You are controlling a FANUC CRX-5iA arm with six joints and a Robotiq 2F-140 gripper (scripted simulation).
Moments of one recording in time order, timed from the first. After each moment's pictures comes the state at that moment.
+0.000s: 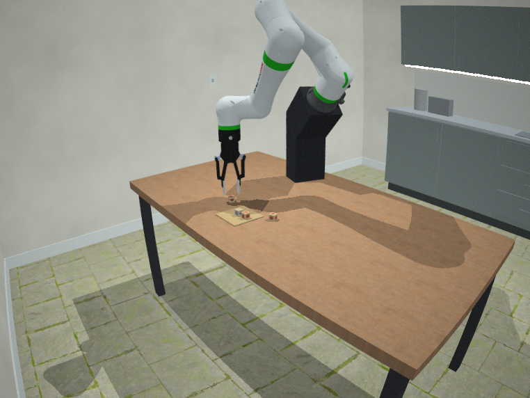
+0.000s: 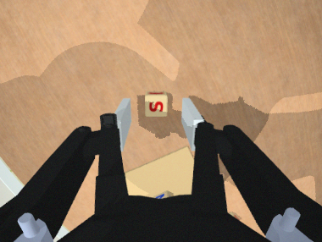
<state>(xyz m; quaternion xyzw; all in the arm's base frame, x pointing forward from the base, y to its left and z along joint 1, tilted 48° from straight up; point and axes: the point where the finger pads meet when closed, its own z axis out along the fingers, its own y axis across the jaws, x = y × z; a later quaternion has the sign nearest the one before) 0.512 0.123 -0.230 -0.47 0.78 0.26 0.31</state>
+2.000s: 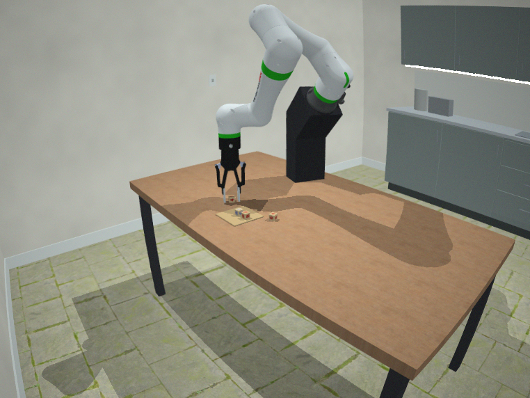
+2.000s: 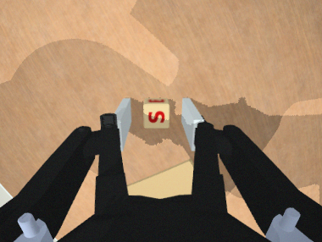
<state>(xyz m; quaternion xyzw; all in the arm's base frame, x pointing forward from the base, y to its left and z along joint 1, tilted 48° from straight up) 0.521 0.147 -0.253 -0.47 0.78 0.26 0.31</state>
